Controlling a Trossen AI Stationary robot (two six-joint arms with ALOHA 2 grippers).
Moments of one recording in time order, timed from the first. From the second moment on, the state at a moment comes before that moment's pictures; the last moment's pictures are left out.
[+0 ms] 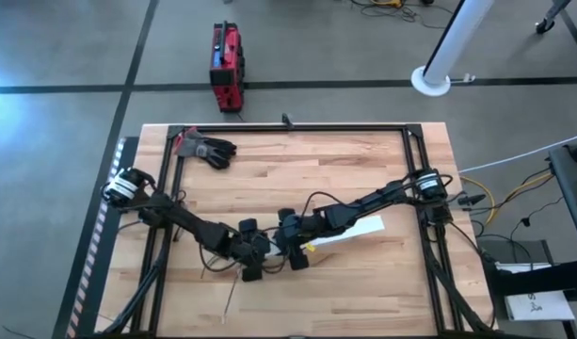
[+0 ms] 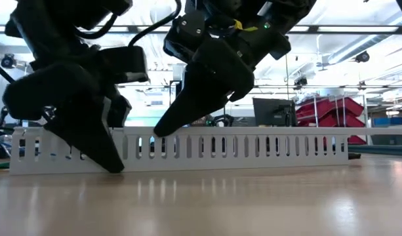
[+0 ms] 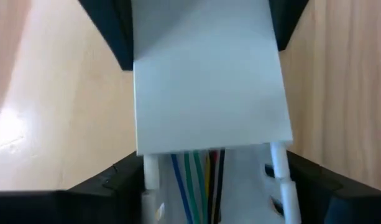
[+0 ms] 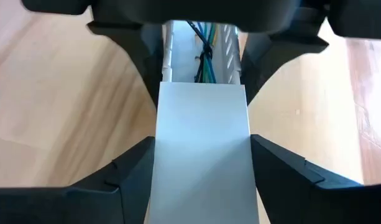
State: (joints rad) left arm -0.44 1.72 0.86 -0.23 -0.29 -0.50; right arm 0.17 2.13 1.25 0.01 -0.06 -0.08
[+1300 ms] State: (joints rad) left arm -0.44 1.65 0.96 -0.36 -0.39 -0.43; right arm 0.15 2.15 1.25 0.08 -0.11 -0.08
